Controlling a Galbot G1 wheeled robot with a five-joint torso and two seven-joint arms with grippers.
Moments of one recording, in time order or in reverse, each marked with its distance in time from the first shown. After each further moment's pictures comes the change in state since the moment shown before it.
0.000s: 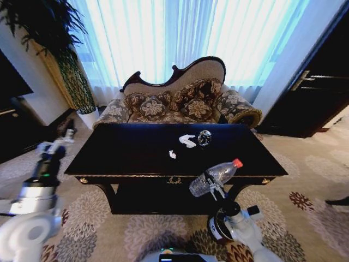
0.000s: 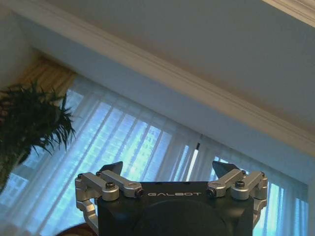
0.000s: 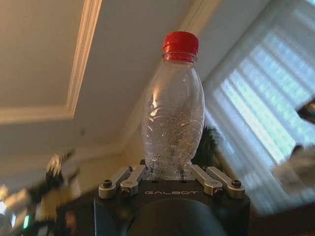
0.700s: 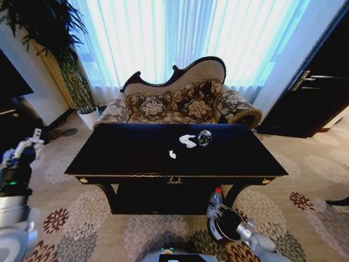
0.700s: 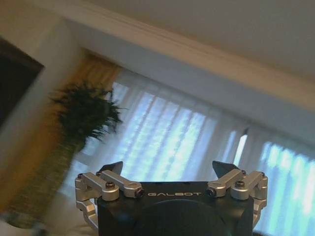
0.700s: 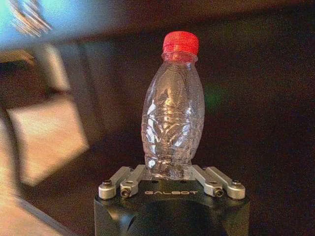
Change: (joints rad) left arm 0.028 -0.015 -0.157 -0.069 -0.009 0.170 -0.218; right arm 0.176 -0.002 -0.065 -0.616 -0.724 0.142 0.508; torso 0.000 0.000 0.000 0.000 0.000
